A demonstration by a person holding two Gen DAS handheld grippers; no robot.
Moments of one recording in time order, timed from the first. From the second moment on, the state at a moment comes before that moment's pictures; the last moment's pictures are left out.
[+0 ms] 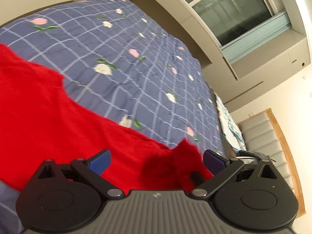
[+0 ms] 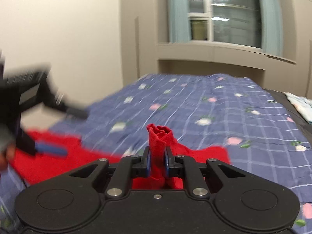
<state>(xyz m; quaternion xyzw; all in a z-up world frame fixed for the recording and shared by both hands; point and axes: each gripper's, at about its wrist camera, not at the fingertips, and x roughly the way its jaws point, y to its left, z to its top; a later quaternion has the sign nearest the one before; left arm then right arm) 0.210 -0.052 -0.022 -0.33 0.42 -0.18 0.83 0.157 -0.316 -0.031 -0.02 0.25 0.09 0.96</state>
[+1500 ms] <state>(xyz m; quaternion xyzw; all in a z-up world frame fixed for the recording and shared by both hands) 0.215 -0.128 -0.076 -0.21 0.51 -0.20 0.81 0.175 -0.412 -0.113 0.01 0.32 -0.11 0.94</state>
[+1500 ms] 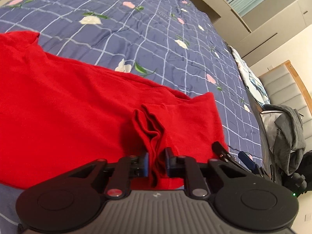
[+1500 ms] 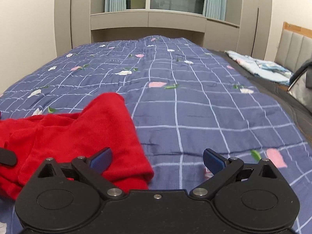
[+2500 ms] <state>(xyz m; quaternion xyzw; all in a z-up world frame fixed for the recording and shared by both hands) 0.195 -0.066 -0.004 -0.13 0.43 -0.21 0.87 0.157 -0.346 -0.064 0.00 0.28 -0.03 0.96</state>
